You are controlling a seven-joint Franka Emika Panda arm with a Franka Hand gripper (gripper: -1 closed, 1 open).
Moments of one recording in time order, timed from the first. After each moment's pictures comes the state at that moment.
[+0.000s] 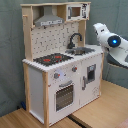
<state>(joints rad) -0.55 -1.43 0.99 -2.44 -0.16 2.35 -0.06</state>
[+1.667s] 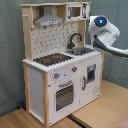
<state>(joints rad) -0.81 -1.25 1.00 -2.12 0.08 2.09 0.07</state>
